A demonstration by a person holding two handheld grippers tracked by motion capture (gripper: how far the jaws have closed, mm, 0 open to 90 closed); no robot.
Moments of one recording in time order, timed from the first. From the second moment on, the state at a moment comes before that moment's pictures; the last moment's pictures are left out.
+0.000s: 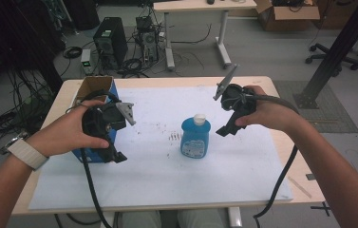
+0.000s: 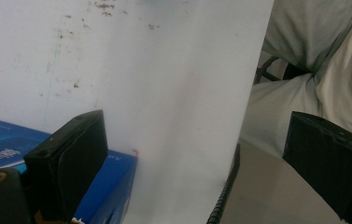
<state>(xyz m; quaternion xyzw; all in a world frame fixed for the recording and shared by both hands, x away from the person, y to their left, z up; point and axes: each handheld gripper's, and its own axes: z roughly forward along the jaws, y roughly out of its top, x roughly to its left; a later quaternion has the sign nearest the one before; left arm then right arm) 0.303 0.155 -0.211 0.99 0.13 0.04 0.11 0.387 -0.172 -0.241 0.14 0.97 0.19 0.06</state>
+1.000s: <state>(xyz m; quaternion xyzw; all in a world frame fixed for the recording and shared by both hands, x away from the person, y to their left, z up) 0.305 0.151 -0.210 0.99 0.13 0.04 0.11 0.384 -0.180 -0.240 0.14 0.97 0.20 0.05</state>
